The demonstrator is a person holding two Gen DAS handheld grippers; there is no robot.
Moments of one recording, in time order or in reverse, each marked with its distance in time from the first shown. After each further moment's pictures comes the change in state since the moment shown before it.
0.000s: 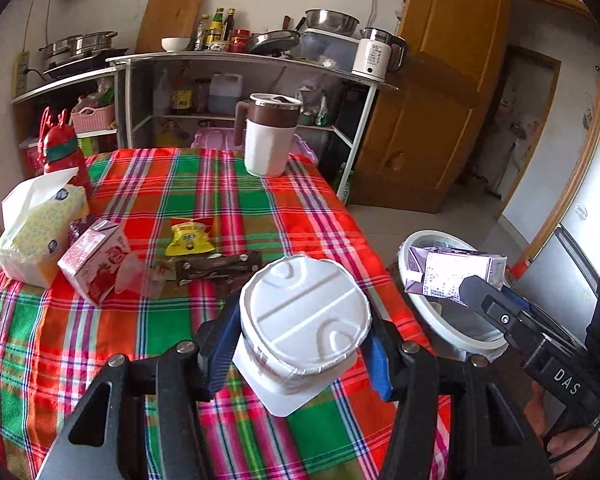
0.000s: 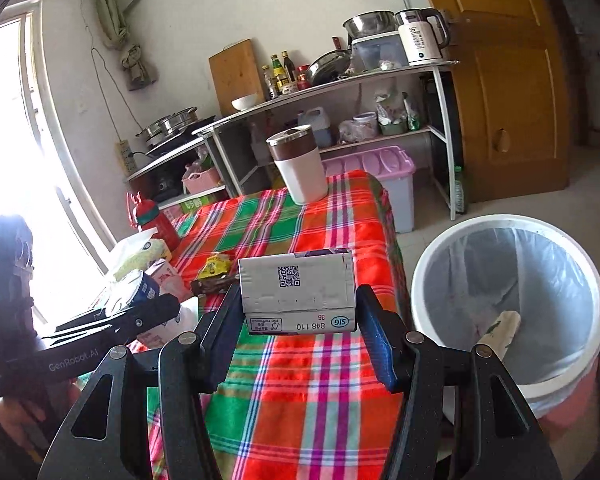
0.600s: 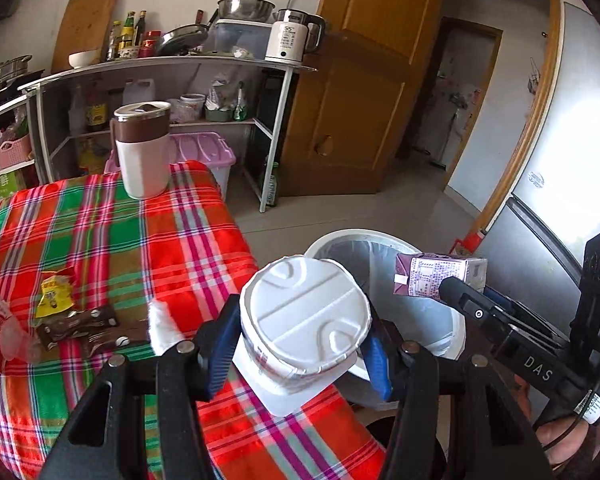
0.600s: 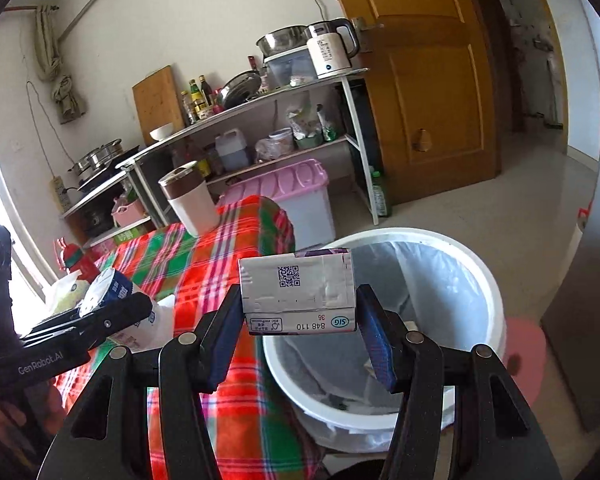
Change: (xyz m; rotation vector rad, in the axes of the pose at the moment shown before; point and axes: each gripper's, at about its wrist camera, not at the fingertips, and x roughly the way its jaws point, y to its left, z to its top) left arm 0.054 -0.100 0.029 0.141 0.040 -0.198; right arm -0.029 -0.102 0.019 0.117 -0.036 -0.236
